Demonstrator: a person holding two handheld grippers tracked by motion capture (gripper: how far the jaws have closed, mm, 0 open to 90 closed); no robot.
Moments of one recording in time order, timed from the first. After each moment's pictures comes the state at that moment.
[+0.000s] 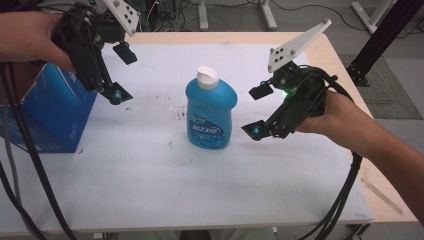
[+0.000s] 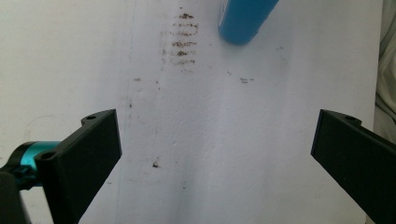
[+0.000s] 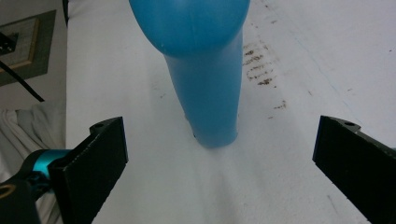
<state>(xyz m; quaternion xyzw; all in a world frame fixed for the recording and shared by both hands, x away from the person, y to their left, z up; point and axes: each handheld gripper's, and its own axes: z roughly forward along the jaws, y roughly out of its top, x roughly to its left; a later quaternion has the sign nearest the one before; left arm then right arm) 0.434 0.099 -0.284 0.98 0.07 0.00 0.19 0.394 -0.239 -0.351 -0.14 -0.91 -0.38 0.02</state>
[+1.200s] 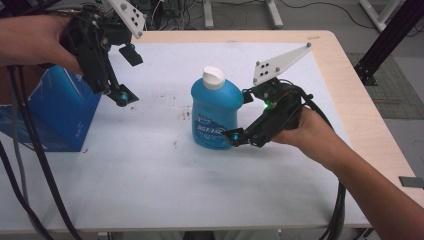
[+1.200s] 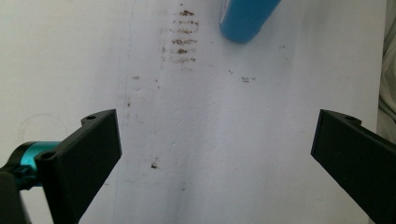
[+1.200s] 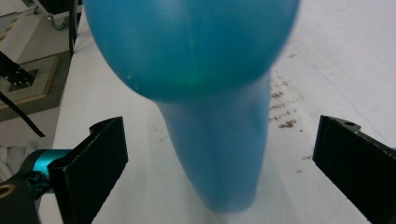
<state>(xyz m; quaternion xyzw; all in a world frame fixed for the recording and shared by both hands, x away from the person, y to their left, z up) 0.436 0.100 -0.289 0.98 0.07 0.00 0.19 0.397 -0.208 -0.392 -0.14 -0.87 -0.46 0.03</state>
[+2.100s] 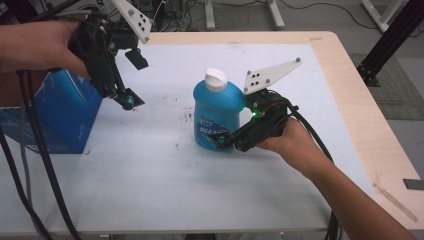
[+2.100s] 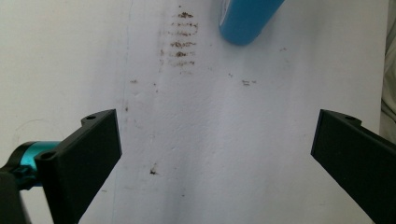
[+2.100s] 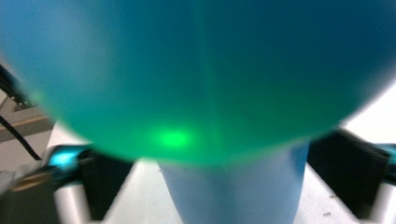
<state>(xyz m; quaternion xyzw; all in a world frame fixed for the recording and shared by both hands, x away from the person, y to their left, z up) 0.437 0.096 -0.295 0.98 0.07 -0.01 0.19 0.398 -0.191 -0.415 -0.13 -0.84 -0.52 0.03</state>
